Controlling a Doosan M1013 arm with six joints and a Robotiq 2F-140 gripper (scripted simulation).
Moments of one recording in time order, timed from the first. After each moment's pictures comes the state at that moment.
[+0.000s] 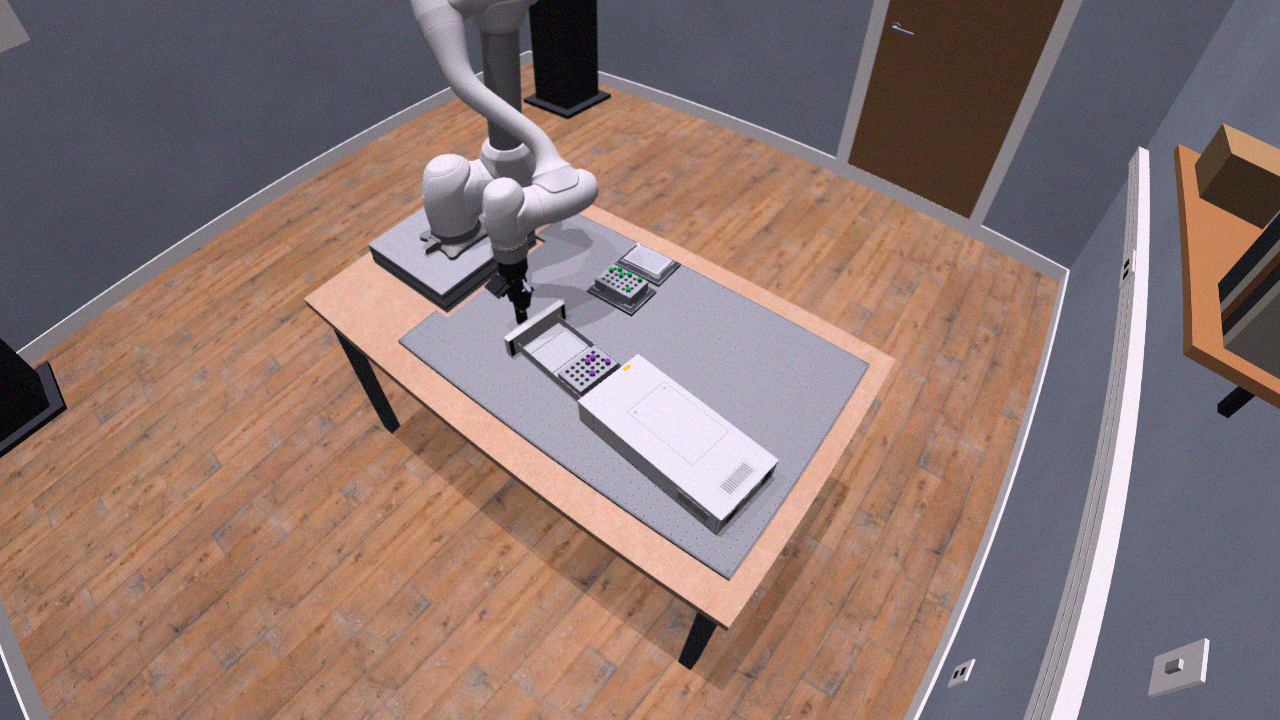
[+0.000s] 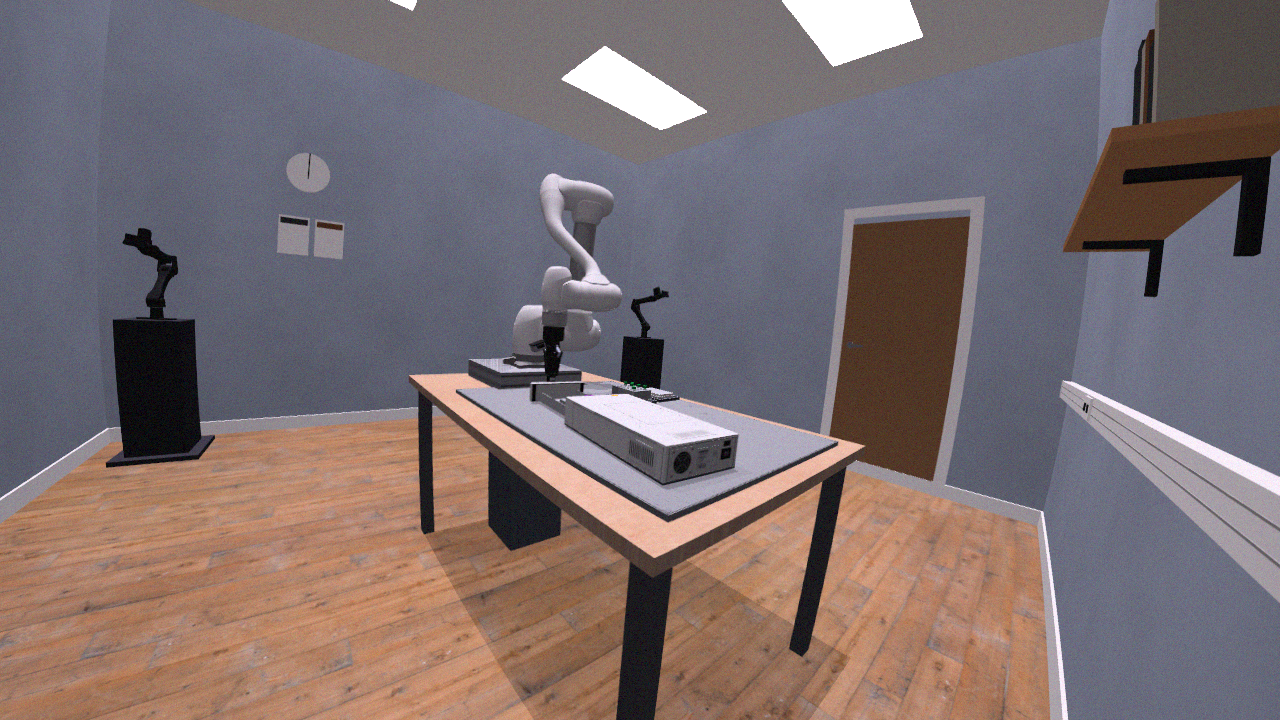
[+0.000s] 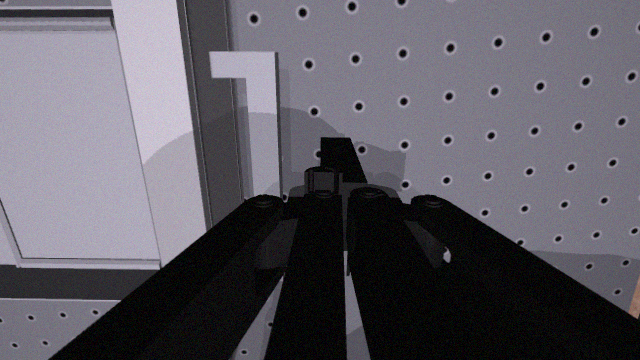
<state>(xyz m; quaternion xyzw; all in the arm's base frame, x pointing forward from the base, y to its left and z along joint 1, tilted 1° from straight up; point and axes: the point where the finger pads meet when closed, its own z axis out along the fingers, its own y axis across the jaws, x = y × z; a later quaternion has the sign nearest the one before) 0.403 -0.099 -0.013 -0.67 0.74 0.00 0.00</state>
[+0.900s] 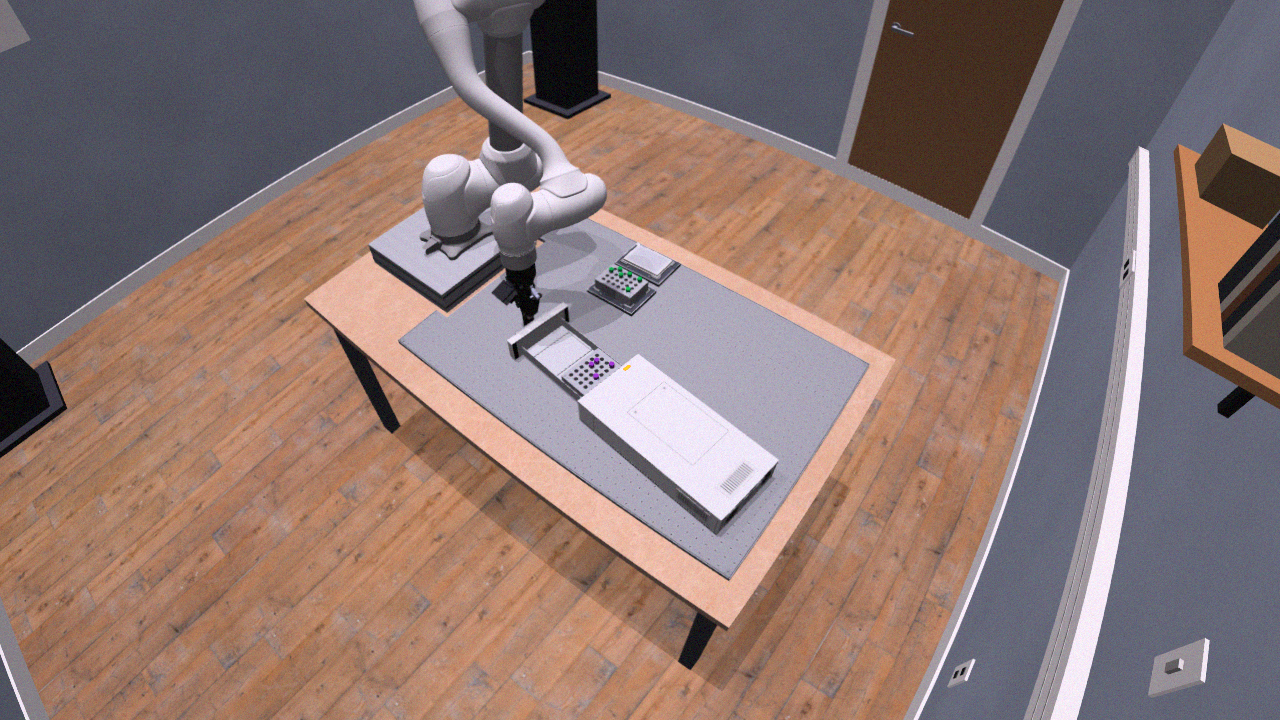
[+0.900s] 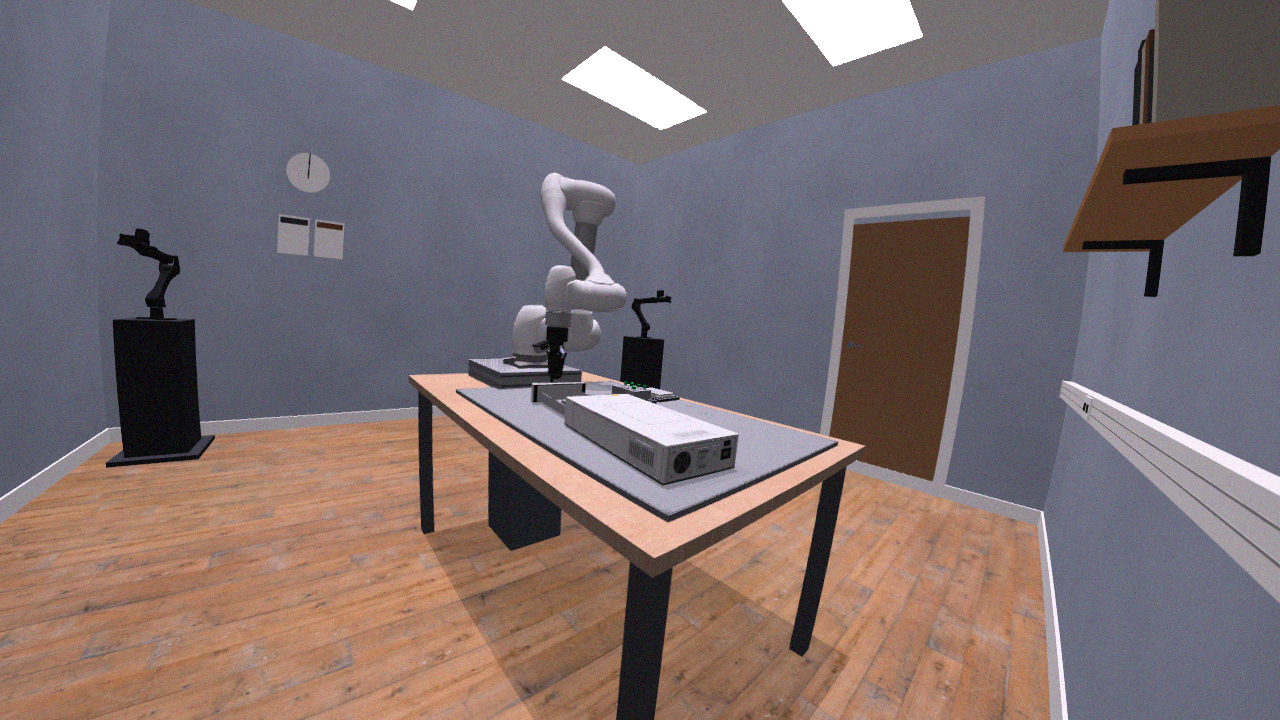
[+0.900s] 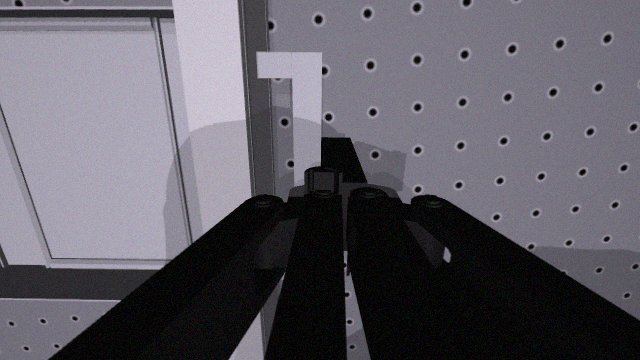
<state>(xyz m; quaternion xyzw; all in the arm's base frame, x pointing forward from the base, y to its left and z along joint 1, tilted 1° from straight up) 0.435 -0.102 -0.013 -0.67 0.74 0.00 0.00</state>
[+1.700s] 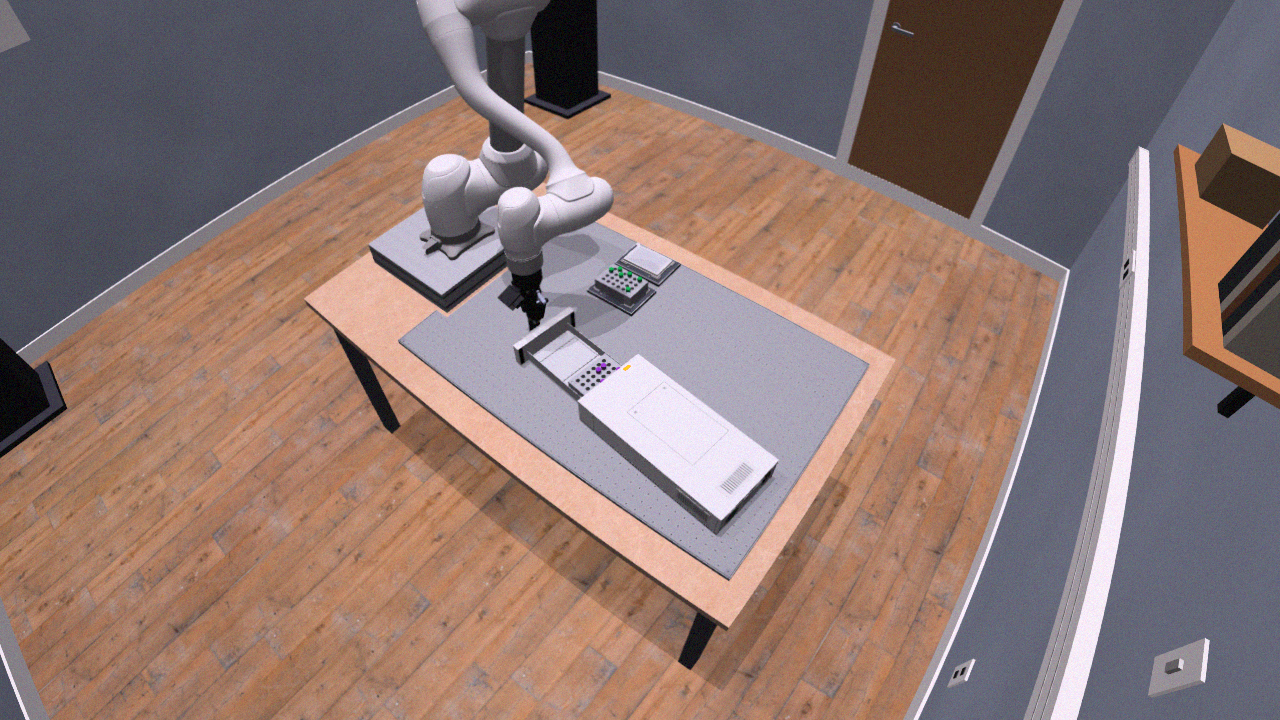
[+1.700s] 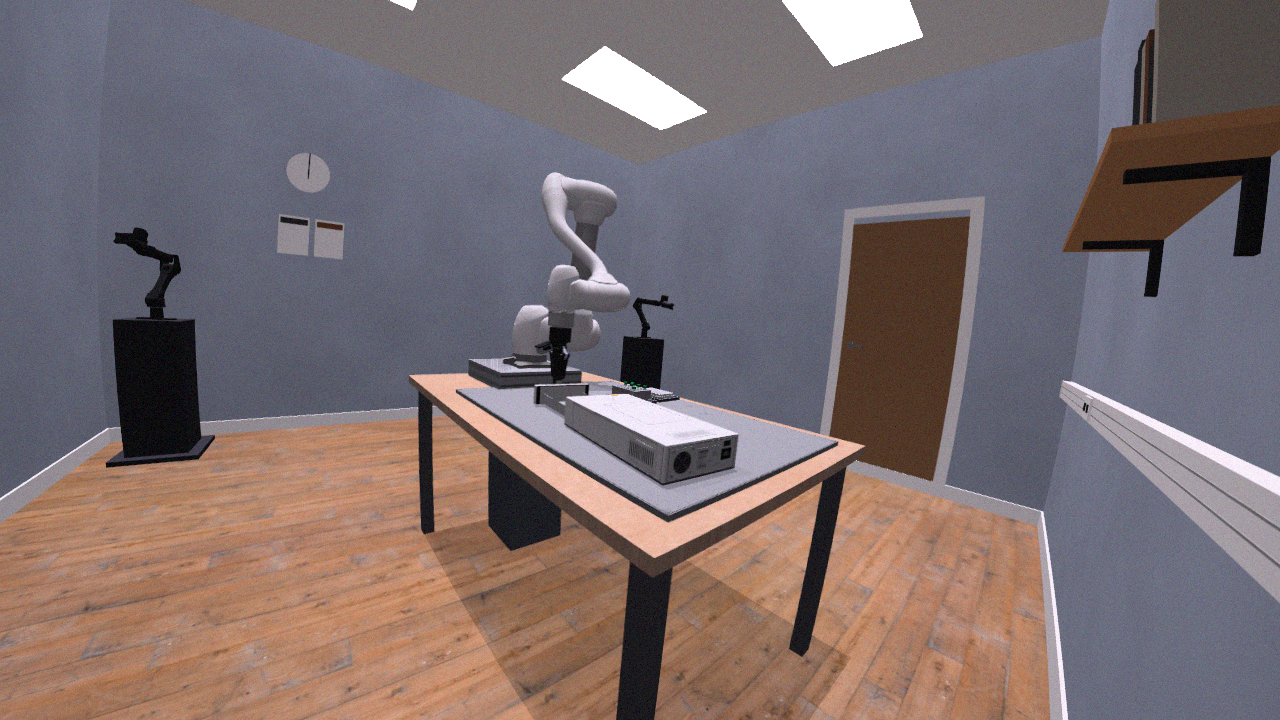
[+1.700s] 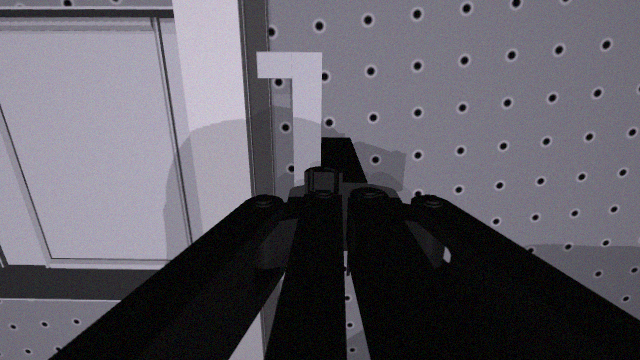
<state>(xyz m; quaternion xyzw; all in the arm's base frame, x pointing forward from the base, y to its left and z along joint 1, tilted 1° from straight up) 0.461 -0.104 -0.013 -0.67 0.74 0.00 0.00</state>
